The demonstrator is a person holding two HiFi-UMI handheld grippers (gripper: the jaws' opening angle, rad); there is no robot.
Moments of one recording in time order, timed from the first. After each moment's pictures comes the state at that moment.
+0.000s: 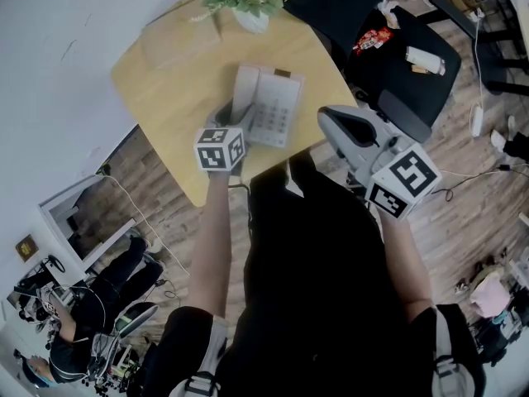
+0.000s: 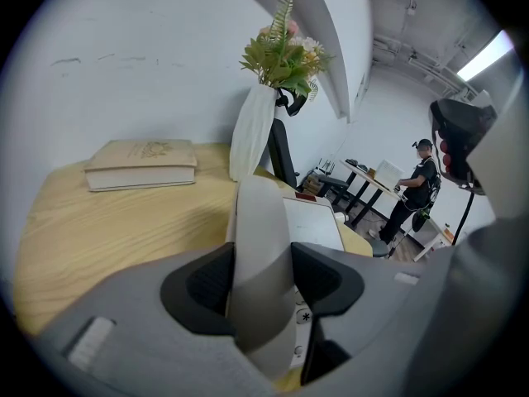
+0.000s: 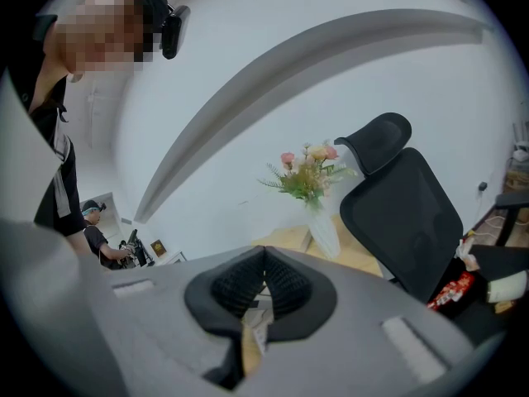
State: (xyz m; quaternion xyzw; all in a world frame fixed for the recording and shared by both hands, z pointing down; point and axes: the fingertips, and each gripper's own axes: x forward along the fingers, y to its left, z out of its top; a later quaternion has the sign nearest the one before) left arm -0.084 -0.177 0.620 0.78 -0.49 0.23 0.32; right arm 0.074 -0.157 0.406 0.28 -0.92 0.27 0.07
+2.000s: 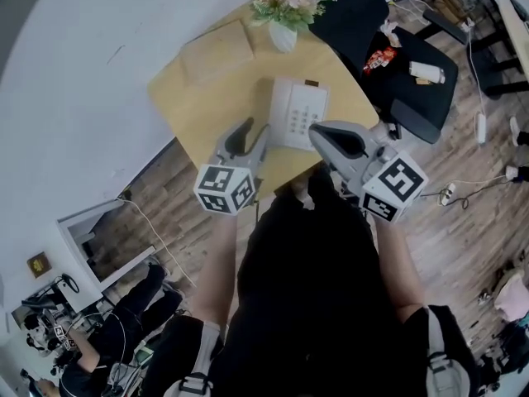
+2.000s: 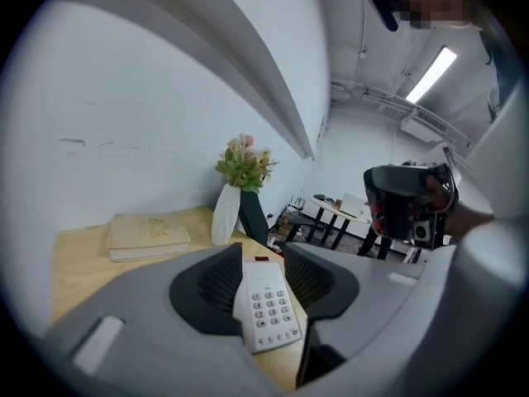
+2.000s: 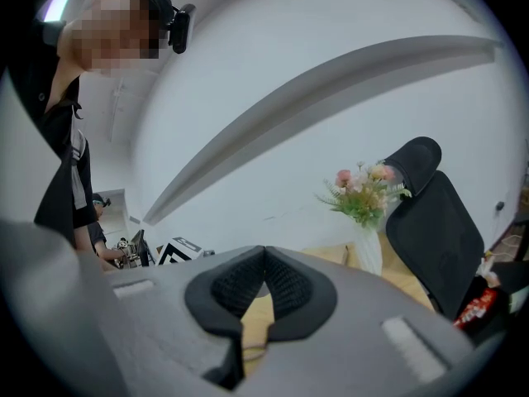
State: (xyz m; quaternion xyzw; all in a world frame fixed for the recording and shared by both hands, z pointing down) left arm -0.121 -0.116 0.440 0.86 -0.46 0.11 0.22; right arm -0.019 -0.087 0.342 0.27 -0.94 0.21 0.02
